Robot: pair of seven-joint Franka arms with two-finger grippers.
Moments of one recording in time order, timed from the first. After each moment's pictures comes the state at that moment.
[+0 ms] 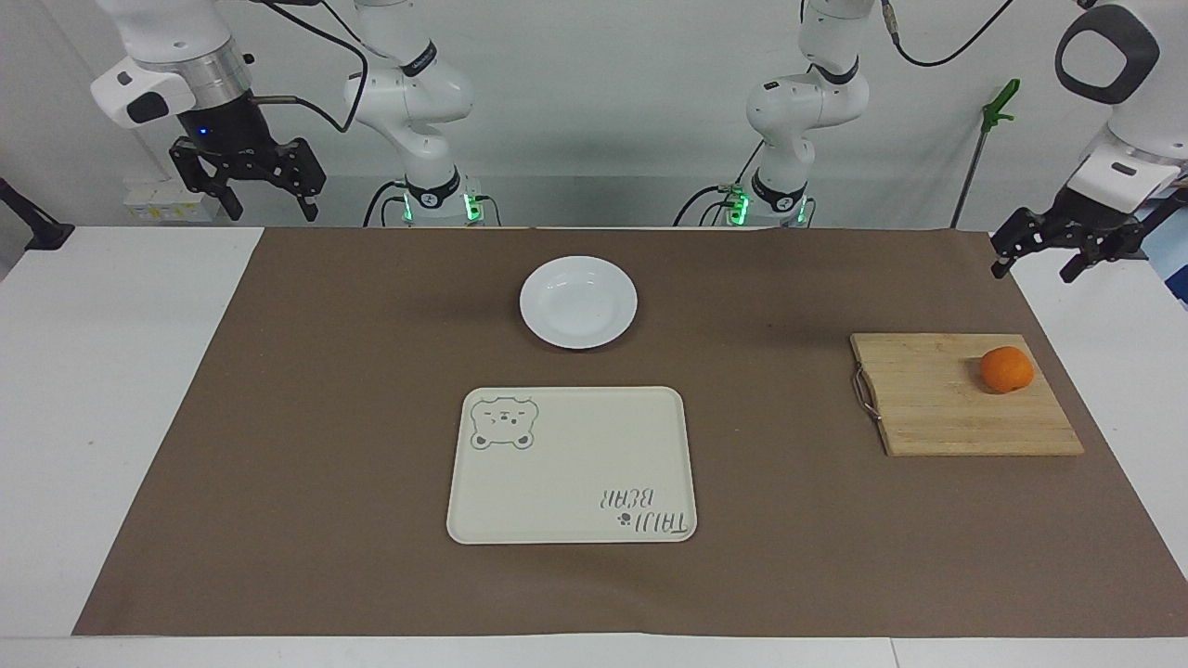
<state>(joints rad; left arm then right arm) 0.20 0.00 0.03 -1.74 -0.03 1.80 0.40 0.08 -0.07 -0.14 -1.54 -0.02 1.51 -0.03</state>
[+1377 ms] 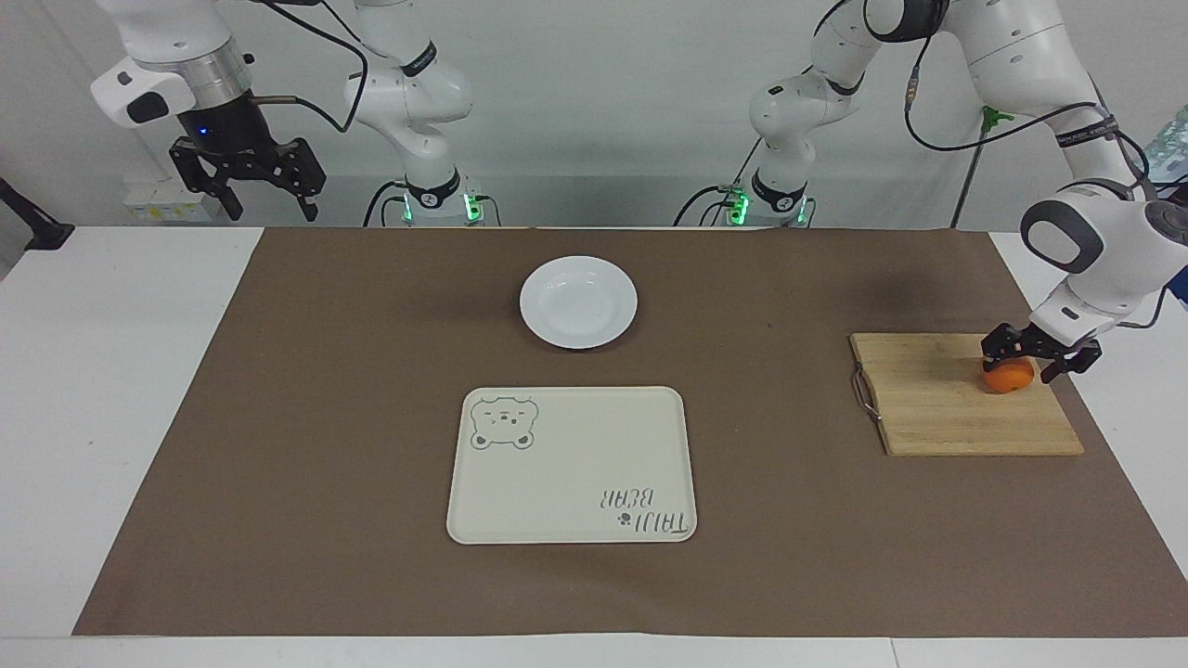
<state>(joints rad) 0.37 0.29 0.03 -1.94 -0.03 2.26 0.73 0.08 -0.07 -0.14 -1.54 -0.02 1.51 -0.03</state>
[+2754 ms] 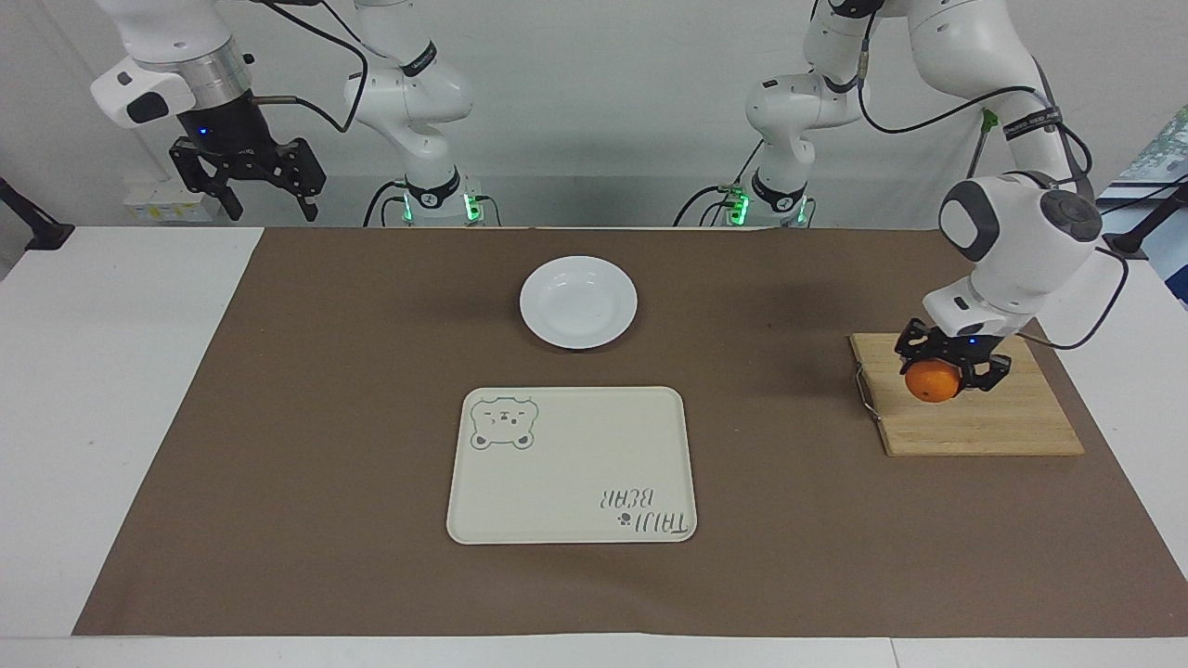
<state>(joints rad) 0.02 0.16 -0.02 -1.97 -0.03 2.16 0.72 0.08 -0.07 -0.14 -1.54 -0.02 1.51 -0.03</state>
